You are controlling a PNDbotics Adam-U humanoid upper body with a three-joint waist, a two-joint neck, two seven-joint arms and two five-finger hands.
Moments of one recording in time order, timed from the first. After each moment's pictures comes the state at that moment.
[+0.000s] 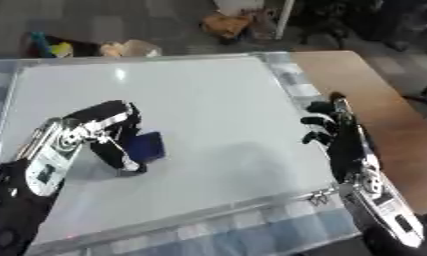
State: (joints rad) left arm -0.83 0.26 -0.33 -1.12 -0.73 -0.13 -0.54; right arm -0.14 -0.34 0.15 -1.73 -0.43 -0.04 -0.41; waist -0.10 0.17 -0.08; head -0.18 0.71
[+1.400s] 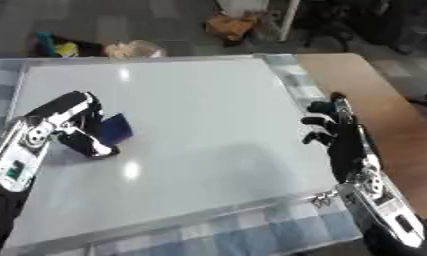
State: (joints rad) left arm -0.83 0.30 -0.22 -1.03 -0.78 -0.08 -0.43; right arm -0.14 -0.34 0.15 -1.73 -0.43 -0.04 -0.41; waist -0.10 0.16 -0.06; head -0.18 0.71
